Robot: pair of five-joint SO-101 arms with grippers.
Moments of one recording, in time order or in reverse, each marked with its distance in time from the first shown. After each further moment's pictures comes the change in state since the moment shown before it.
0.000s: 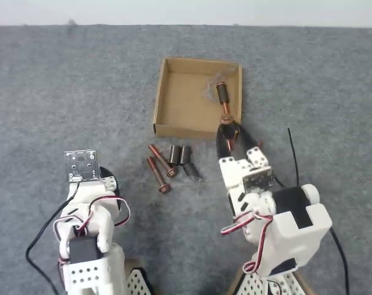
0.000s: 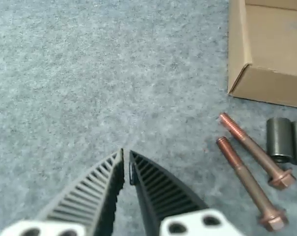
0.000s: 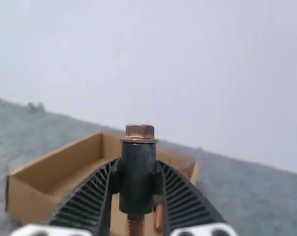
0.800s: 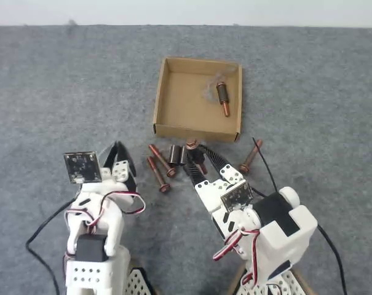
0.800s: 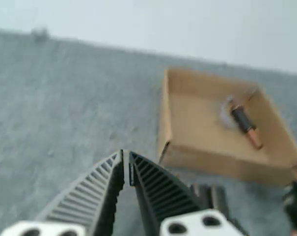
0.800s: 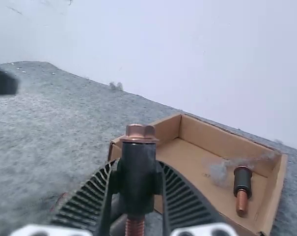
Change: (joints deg) left arm 10.9 0.1 -0.6 -12.8 12.4; right arm -14.2 0.0 8.4 0.0 -0.3
